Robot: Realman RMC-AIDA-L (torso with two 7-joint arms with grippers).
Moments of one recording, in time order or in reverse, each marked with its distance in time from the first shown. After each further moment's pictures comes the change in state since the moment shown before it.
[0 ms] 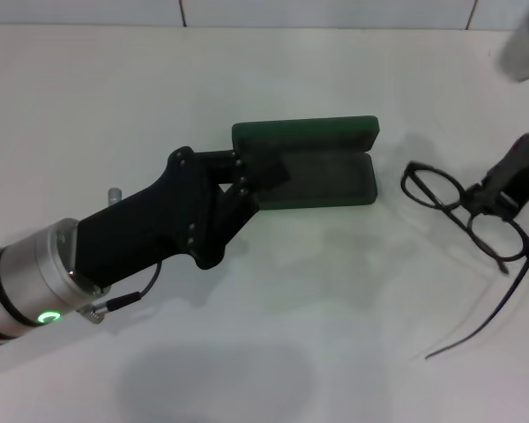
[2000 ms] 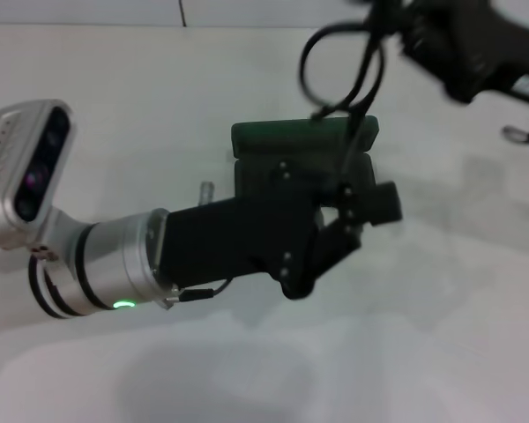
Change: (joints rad) left arm -0.141 -0.018 0.343 -0.019 -0.206 -0.026 0.085; right arm -0.009 0.010 0.219 0.801 1.317 -0.073 -1.106
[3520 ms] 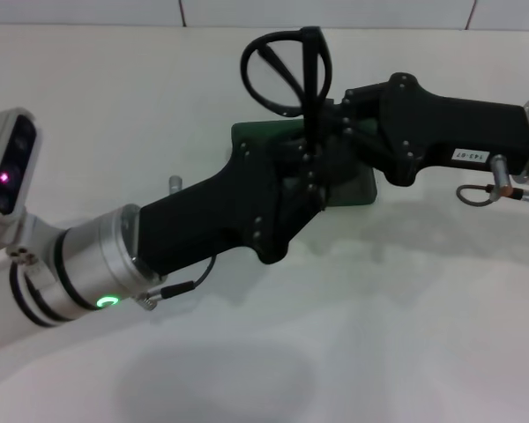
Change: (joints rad) left arm 0.052 0.003 0.014 -0.021 -0.115 -0.038 -0.035; right arm 0.016 -0.009 -0.204 0.008 -0.014 0.062 0.002
